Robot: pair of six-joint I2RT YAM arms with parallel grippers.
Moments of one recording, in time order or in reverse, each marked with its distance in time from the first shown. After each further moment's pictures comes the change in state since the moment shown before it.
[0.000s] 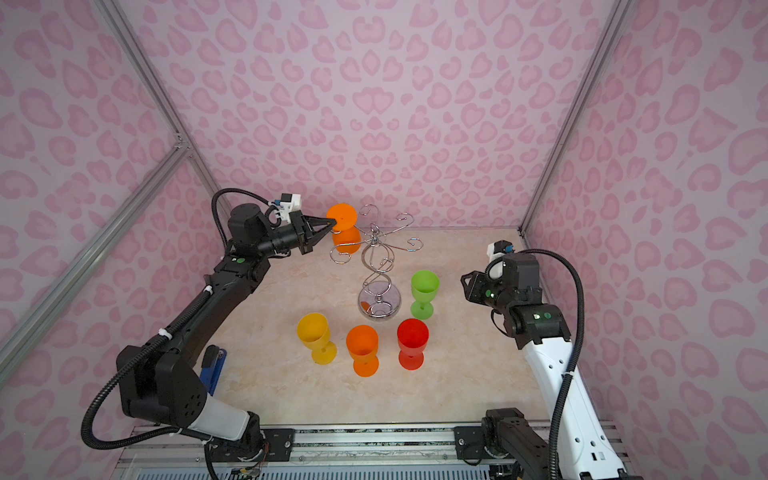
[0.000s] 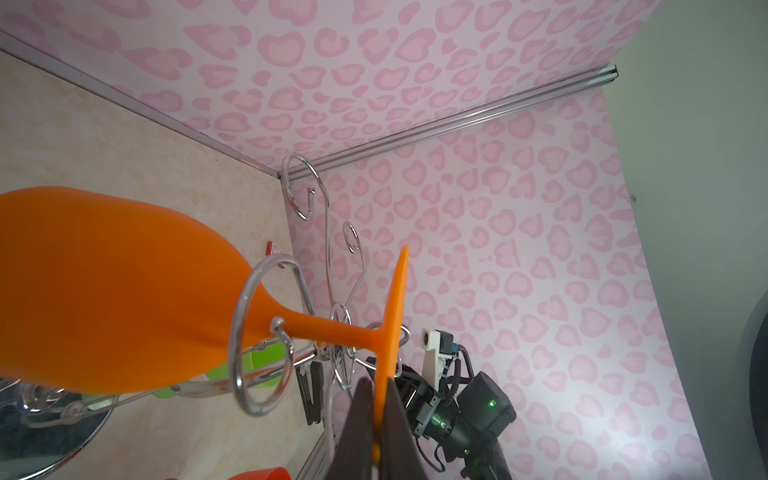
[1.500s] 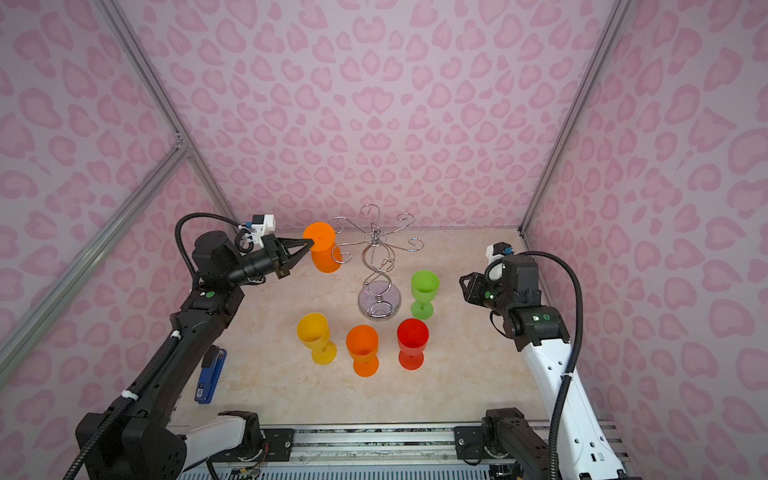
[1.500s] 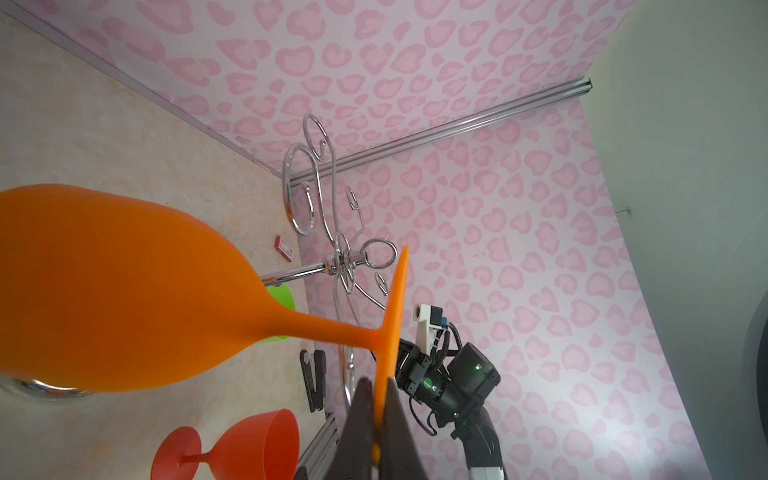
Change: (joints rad) left arm 0.112 -0.328 -0.255 -0.053 0.029 -0.002; right arm 0.000 -0.011 -0.019 0.014 -0.021 0.017
